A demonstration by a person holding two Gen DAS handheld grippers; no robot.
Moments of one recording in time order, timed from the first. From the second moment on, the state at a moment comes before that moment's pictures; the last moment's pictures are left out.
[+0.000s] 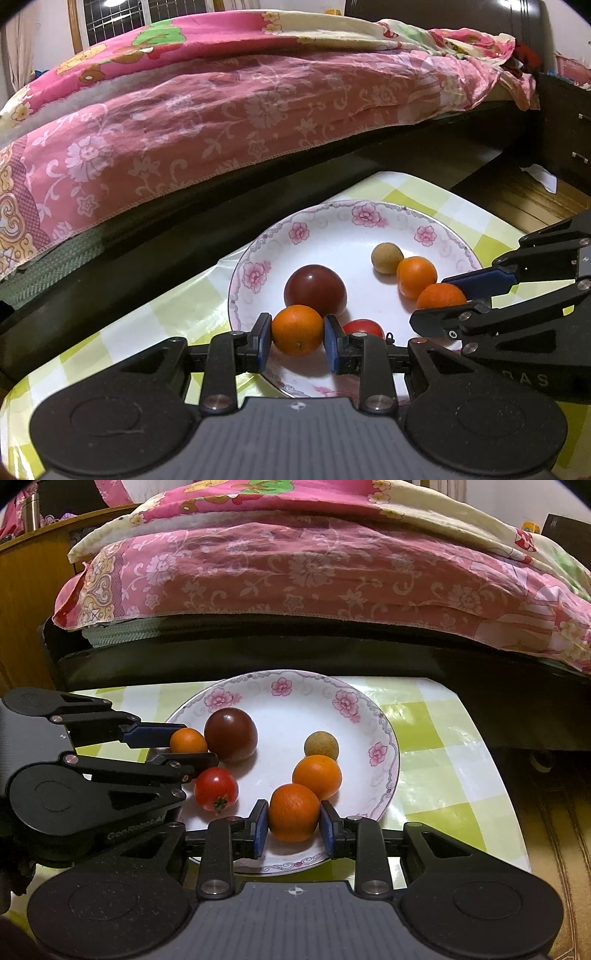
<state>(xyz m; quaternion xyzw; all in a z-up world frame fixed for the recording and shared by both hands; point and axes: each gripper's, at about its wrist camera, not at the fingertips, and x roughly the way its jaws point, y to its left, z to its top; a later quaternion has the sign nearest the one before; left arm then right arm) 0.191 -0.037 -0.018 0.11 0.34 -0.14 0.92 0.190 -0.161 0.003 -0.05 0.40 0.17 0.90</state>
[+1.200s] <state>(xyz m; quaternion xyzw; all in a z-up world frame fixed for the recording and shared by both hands) 0.161 -0.028 0.015 0.10 0.33 -0.14 0.93 0.173 -0.165 0.020 -0.04 0.37 0.16 0.91</state>
